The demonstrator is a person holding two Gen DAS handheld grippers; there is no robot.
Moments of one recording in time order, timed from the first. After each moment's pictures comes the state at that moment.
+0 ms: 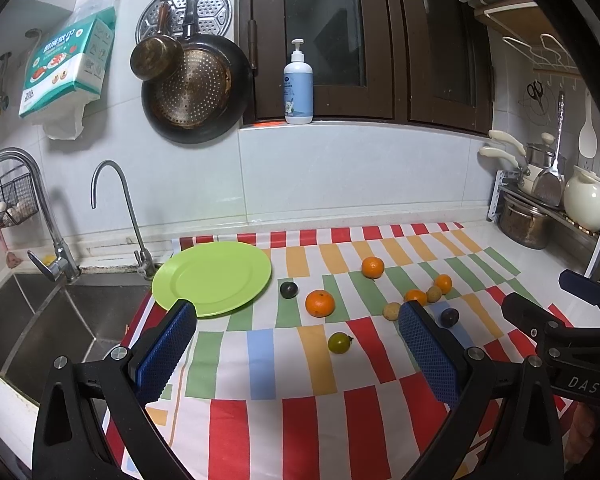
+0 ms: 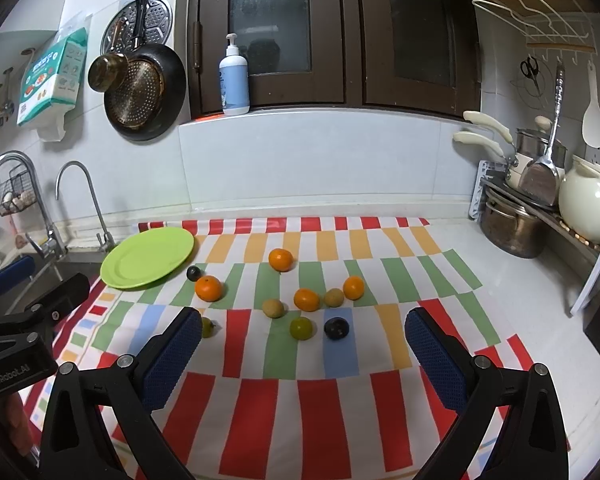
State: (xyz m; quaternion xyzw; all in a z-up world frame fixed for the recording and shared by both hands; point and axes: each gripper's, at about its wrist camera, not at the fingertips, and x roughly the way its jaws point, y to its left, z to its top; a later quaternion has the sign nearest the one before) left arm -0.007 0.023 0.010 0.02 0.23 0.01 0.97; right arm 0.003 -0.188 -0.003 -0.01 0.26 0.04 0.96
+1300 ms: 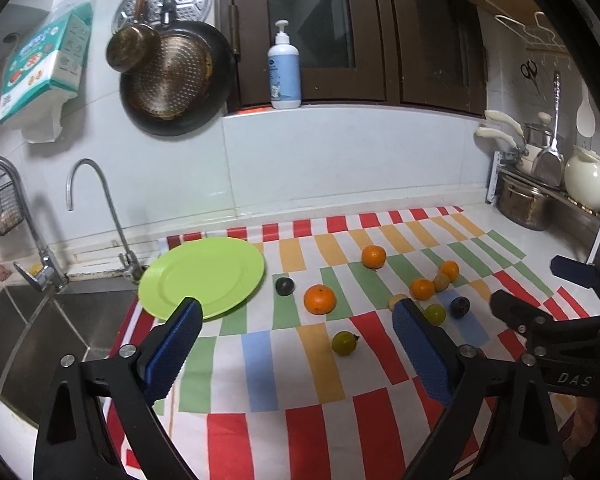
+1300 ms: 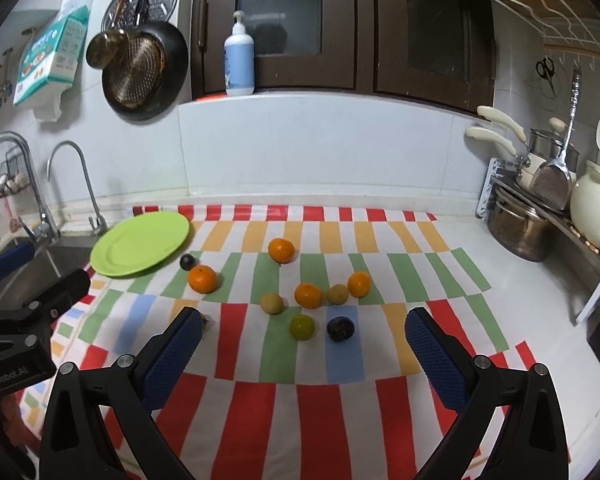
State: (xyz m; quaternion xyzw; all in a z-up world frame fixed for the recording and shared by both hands) left arm 0.023 0.026 -0.011 0.04 0.25 -0.02 0.97; right arm 0.033 -0.179 -0.024 -0.03 0.28 0.04 0.96
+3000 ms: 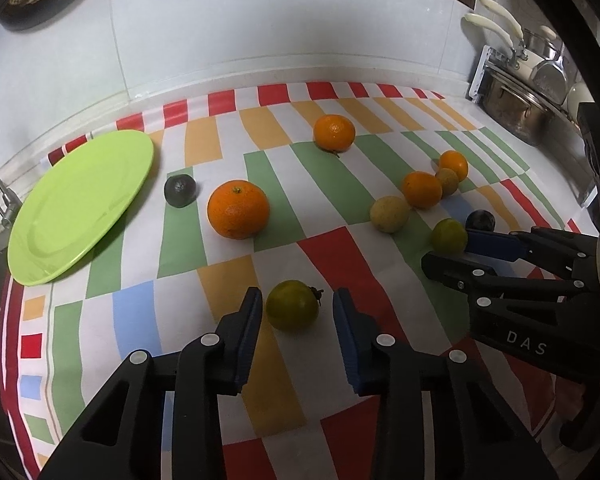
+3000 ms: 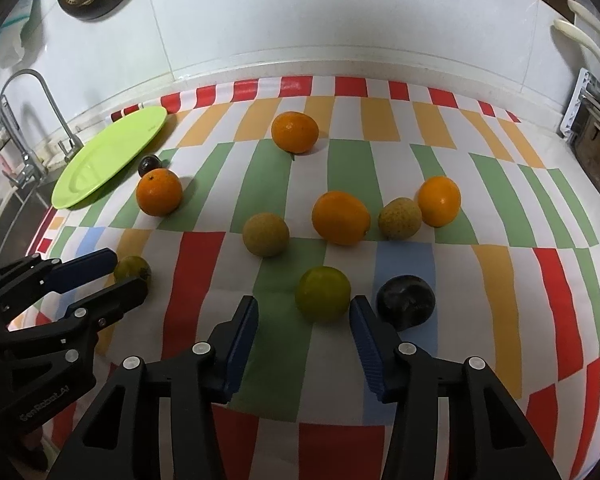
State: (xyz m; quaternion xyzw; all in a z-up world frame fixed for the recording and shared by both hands) left arm 0.139 -0.007 -0.118 0.04 0.45 -0.12 0.89; right arm 0.151 -0.174 -0.131 -0.02 0.47 0.10 0.88
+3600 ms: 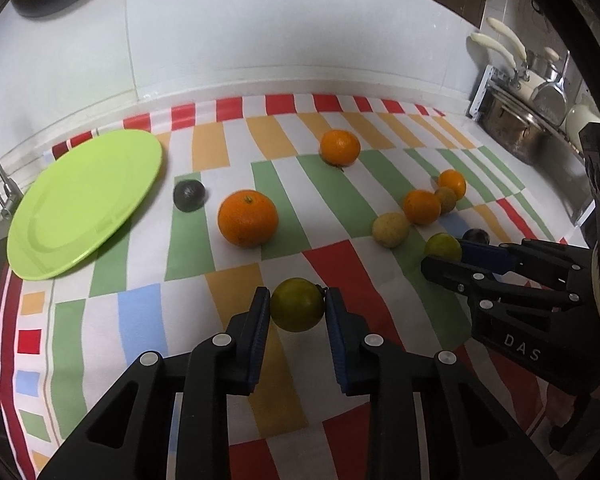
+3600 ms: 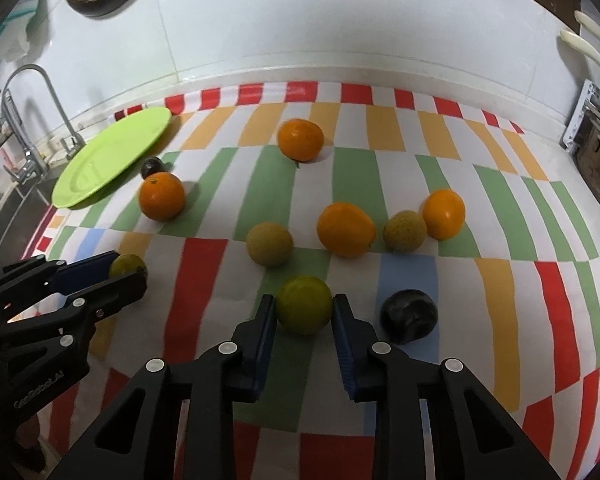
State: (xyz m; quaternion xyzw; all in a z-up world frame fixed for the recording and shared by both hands) left arm 0.135 0.005 -0.109 0.01 0.43 -0.12 0.89; right arm 0.149 -0.167 -0.124 -0.04 0.45 0.12 0.88
